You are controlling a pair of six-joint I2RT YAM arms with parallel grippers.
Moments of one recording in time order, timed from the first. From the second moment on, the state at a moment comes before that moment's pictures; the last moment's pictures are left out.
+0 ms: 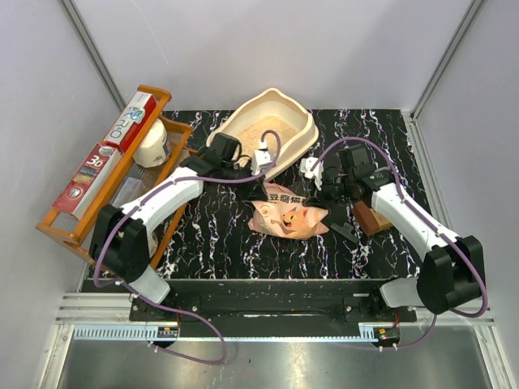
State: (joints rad) left arm -0.56 1.61 1.27 -0.49 0.77 0.44; right arm 0.35 1.36 1.03 -0.56 -0.77 -0.77
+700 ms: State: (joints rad) left arm -0.41 1.37 1.13 -0.62 0.76 0.51; right arm 0.38 1.52 1.23 -0.73 -0.86 -0.80
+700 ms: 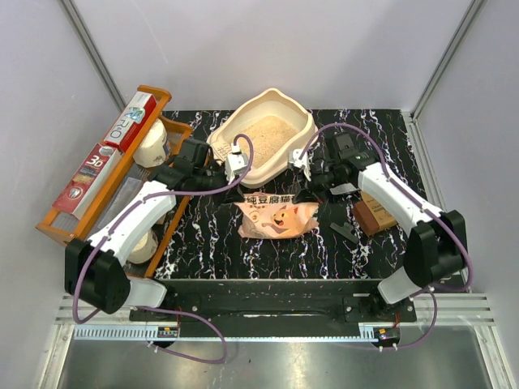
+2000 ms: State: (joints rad) left arm -0.54 1.59 1.21 -0.37 0.87 0.37; right arm 0.37 1.64 1.34 -0.83 -0.85 -0.75
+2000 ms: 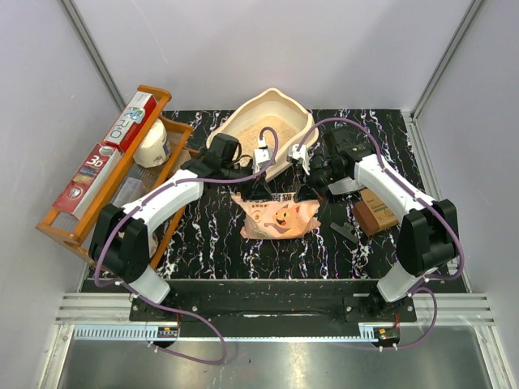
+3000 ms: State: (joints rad) left arm -0.50 1.51 1.17 -0.46 0.86 0.42; right arm 0.37 1.59 1.30 -0.84 -0.82 -0.78
